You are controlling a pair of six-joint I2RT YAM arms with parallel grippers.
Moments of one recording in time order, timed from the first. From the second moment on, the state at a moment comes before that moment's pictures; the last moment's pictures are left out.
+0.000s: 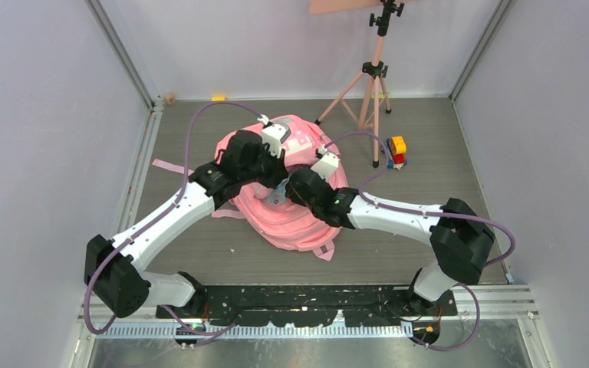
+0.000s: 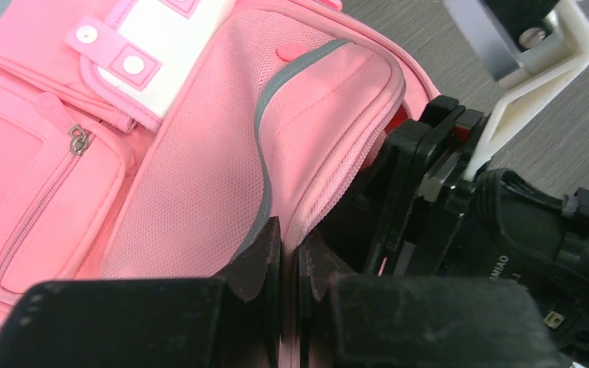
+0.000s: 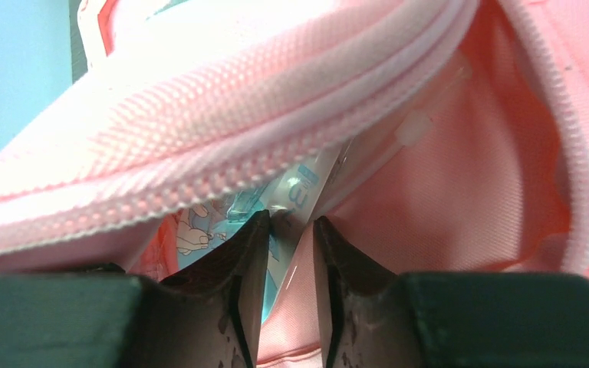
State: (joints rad) left arm -0.66 1.30 1.14 -0.38 0.12 -0.13; right arm 0.96 1.59 1.05 -0.10 0.53 1.08
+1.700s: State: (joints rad) left arm -0.81 1.01 0.98 -0.32 0.12 -0.16; right arm 0.74 0.93 0.83 -0.60 0.72 0.77
